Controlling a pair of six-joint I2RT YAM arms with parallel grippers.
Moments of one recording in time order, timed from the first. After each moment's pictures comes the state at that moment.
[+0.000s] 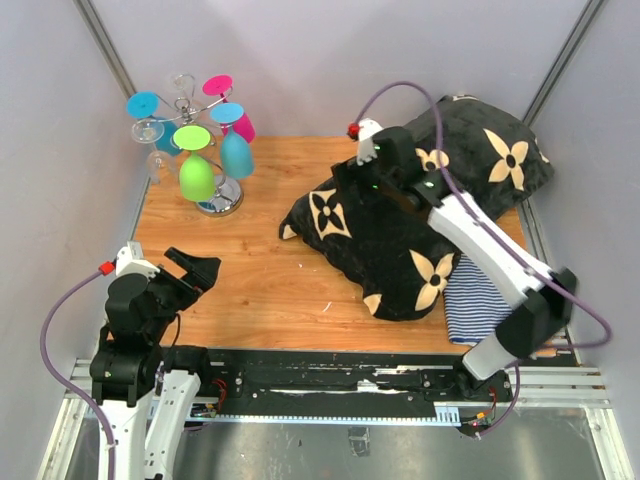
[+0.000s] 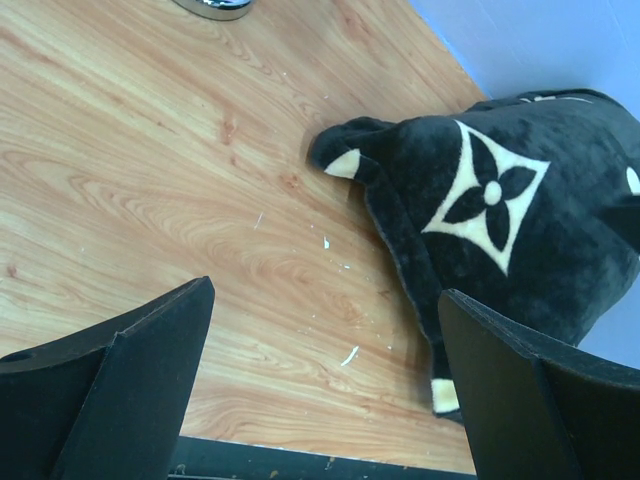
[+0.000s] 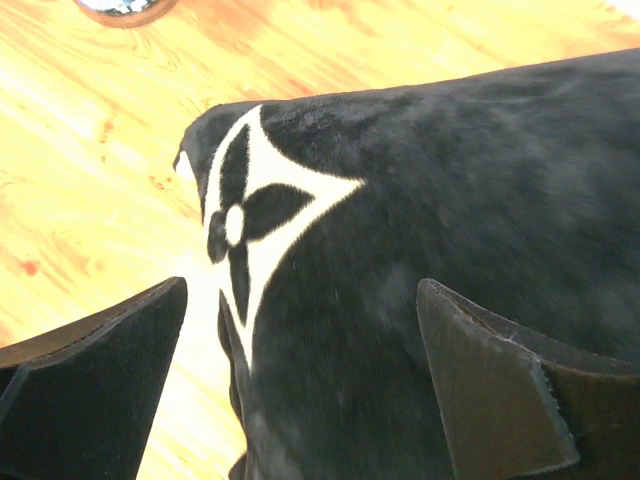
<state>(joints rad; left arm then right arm) -0.04 0.29 0.81 -0.88 0.01 -0.77 0.61 1.60 1.59 -0.60 0.00 0.05</state>
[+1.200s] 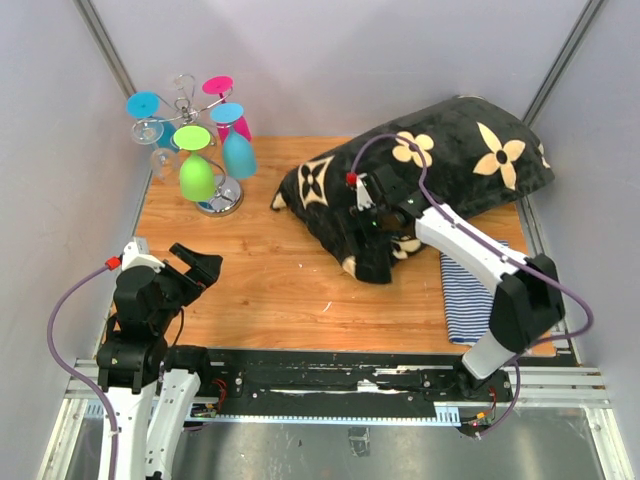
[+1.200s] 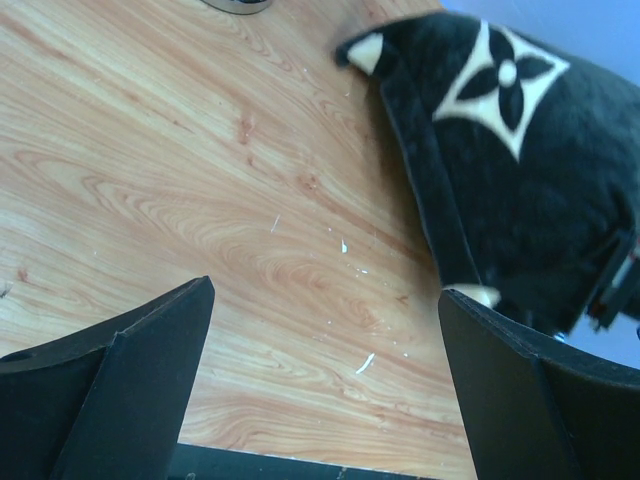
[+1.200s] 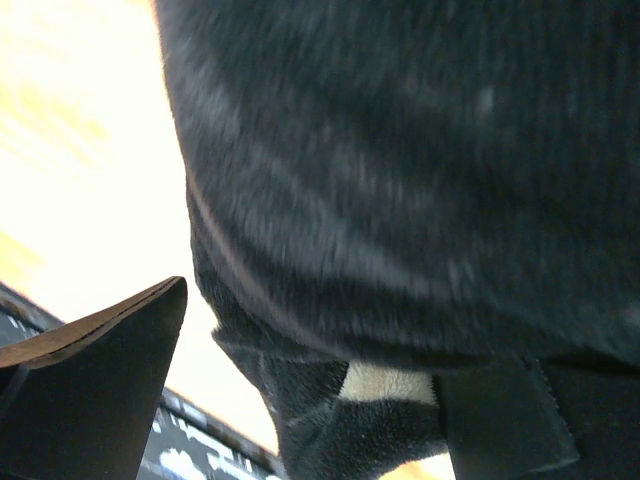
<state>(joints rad) -0.04 0.33 0.76 -0.83 -0.01 -0.76 0.60 1.61 1.33 -0.71 -0.09 0.14</state>
